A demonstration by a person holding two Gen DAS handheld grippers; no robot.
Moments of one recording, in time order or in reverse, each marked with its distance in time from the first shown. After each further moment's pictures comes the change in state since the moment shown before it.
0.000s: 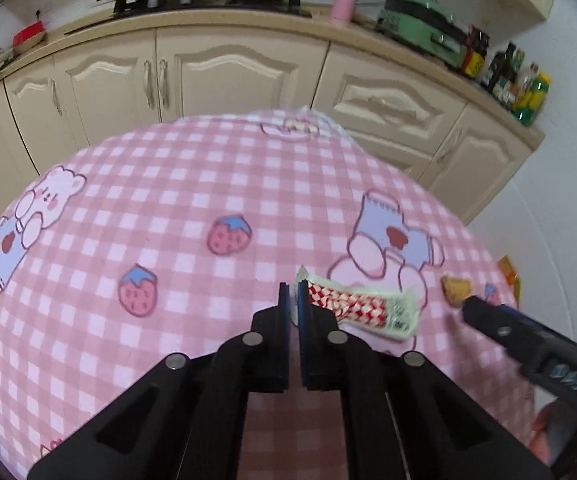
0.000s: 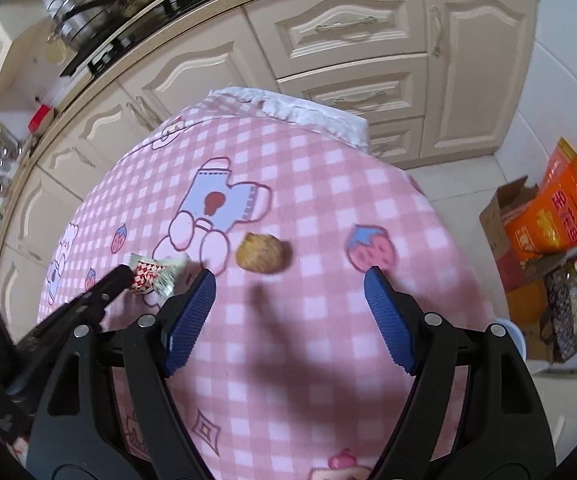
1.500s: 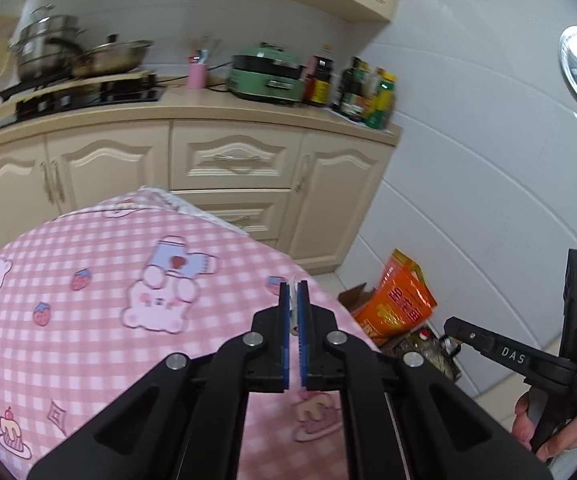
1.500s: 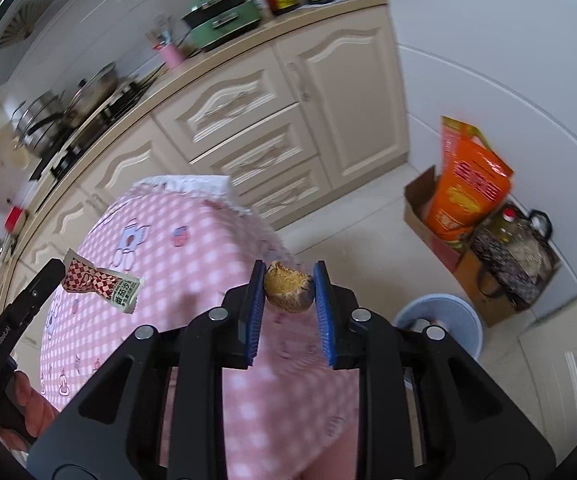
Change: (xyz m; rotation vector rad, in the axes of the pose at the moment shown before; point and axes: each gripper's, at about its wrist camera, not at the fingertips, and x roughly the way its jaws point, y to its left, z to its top) left arm -0.111 -0.141 -0.065 0.302 -0.197 -0.322; right arm -0.144 -0.139 -0.095 0.288 -0.269 -0.125
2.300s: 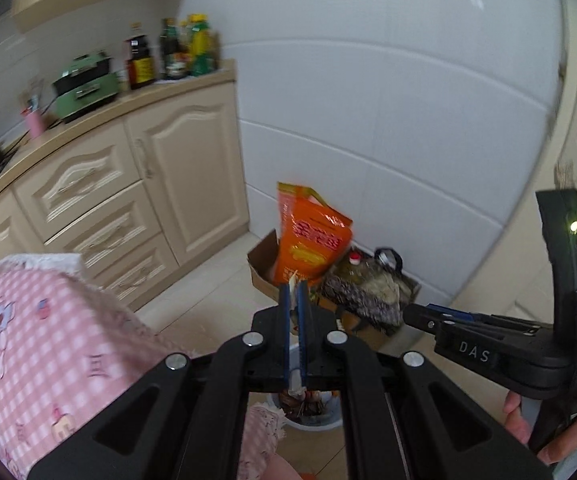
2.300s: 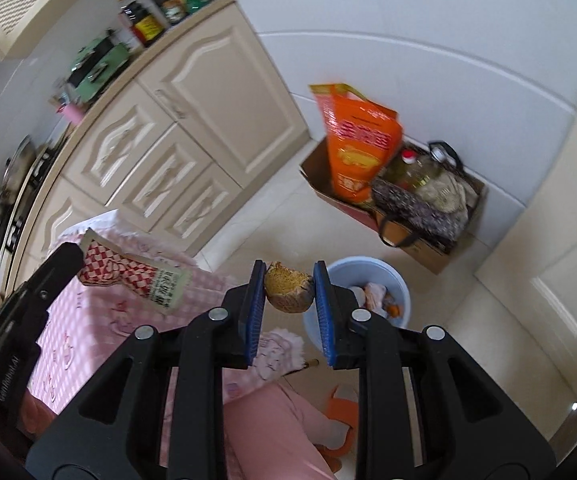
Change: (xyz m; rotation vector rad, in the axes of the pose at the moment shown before) left arm 0.075 -0.242 -0.075 0.464 0.165 -0.197; right arm -0.045 -0.187 -0.045 0.314 0.003 -0.157
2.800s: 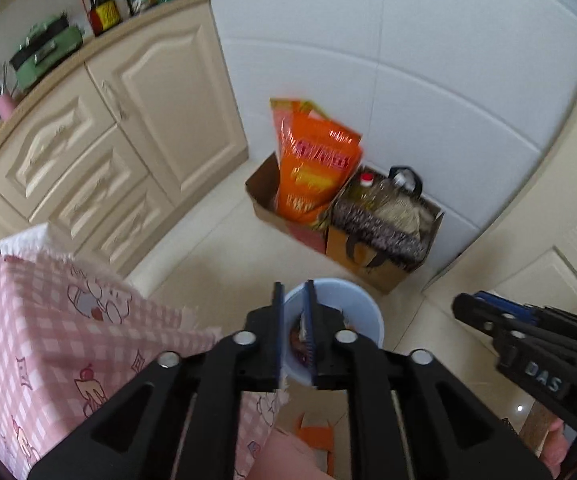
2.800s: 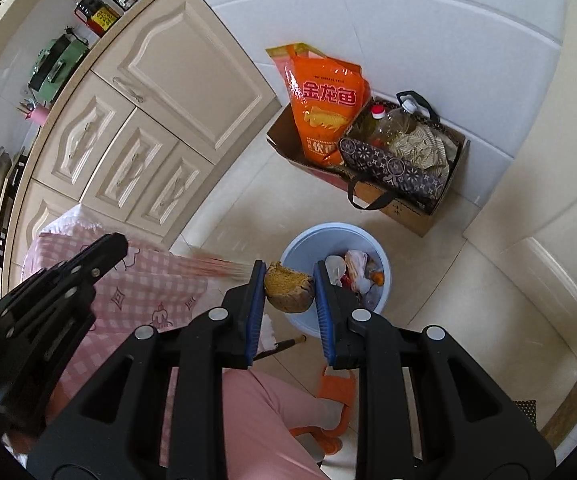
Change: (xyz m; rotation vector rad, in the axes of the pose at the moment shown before) left arm 0.098 -0.020 -0.012 0.045 0.298 0.046; right arm 0.032 -0.050 -0.014 0.076 0.105 -0.035
